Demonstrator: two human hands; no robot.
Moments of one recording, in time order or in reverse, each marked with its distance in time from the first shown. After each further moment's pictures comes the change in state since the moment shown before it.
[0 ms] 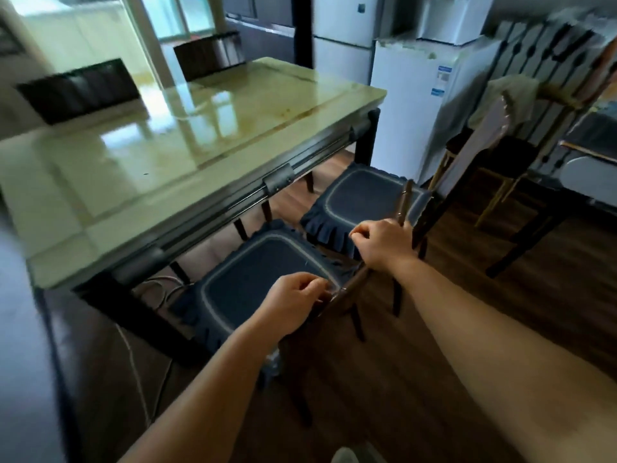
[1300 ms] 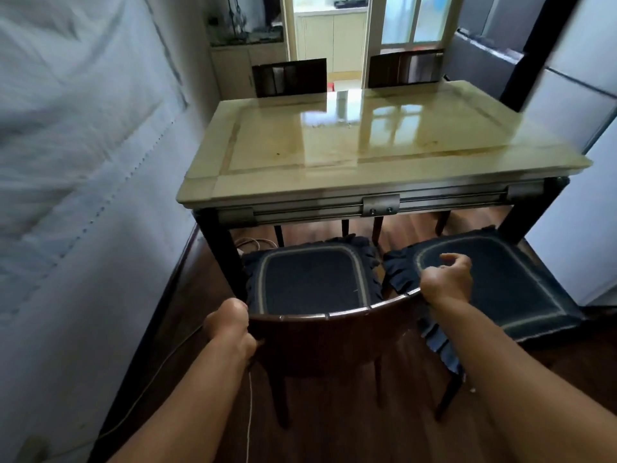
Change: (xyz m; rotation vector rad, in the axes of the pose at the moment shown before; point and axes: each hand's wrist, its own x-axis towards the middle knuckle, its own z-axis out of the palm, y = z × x) left_hand 0.006 0.026 0.061 -1.067 1.452 -0.577; right_hand 0.135 0.064 -0.014 0.743 -0.195 0.190
